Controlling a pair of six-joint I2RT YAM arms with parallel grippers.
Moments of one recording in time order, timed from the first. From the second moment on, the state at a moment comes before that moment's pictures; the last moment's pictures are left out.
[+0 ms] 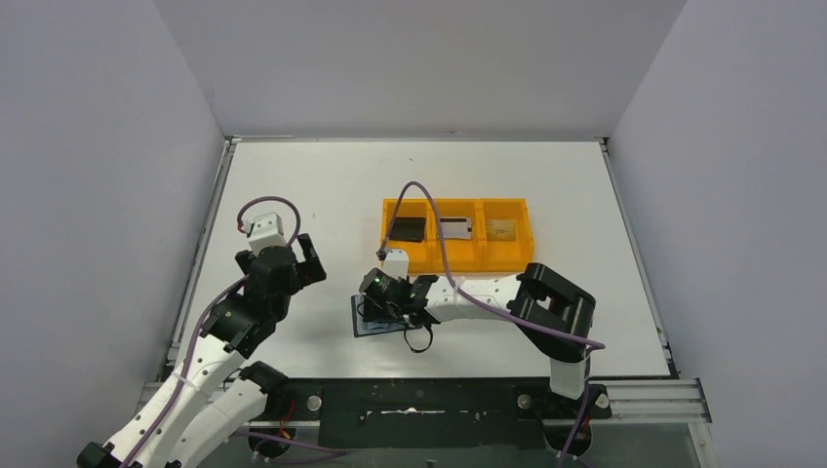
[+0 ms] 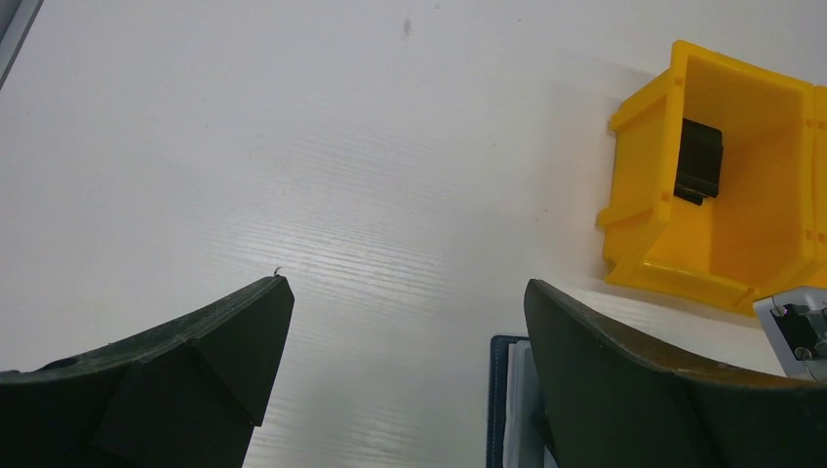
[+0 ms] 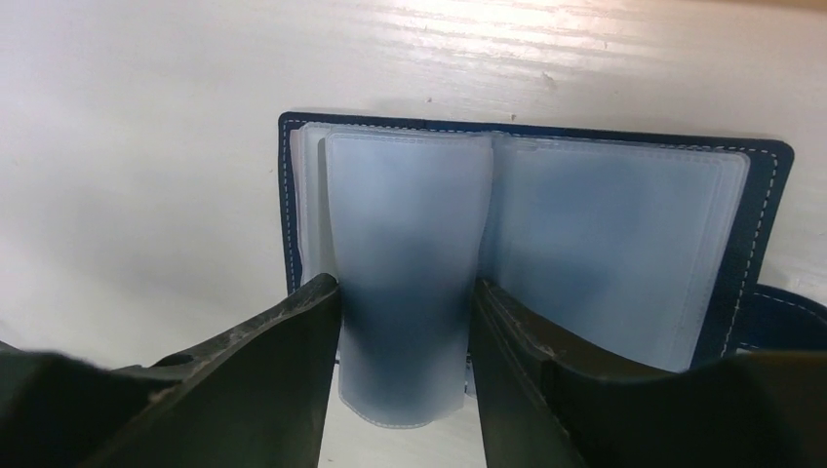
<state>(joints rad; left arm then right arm) -0.51 0.69 0.66 -0.53 -0.54 -0.54 1.15 1.86 1.14 -0.25 0.26 0.98</state>
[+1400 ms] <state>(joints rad) -0.51 0.88 0.26 -0.18 0.24 -0.97 1.01 1.76 0.71 0.41 -0.07 1.20</state>
